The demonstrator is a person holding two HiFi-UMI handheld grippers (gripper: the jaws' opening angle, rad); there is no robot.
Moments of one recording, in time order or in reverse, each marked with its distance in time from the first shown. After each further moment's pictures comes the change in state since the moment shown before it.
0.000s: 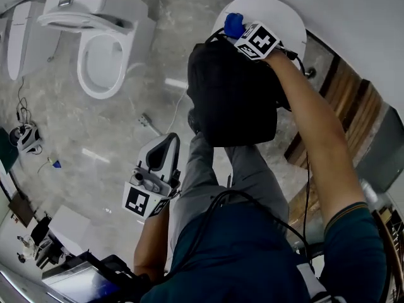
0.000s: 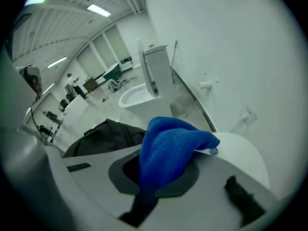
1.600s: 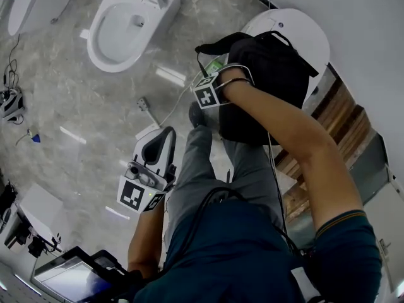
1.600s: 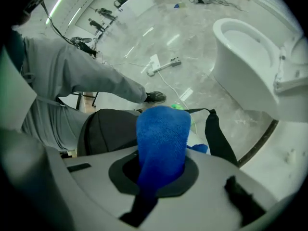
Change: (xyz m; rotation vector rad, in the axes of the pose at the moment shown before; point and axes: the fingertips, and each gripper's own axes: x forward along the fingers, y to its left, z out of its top) left arm -0.101 0.088 0.000 -0.098 -0.094 0.136; right arm 0.113 0.229 -0.059 -0.885 0.989 0.319
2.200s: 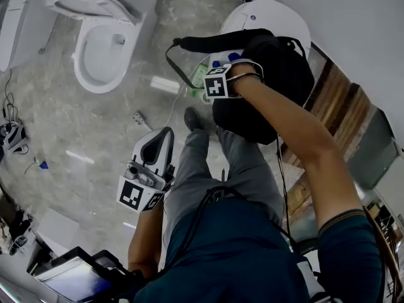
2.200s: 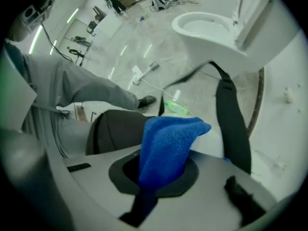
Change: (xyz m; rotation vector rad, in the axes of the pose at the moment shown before) left arm 0.043 -0.023 0.000 0.018 0.048 -0.135; right arm -0.005 0.006 -0.082 0.338 -0.147 0.019
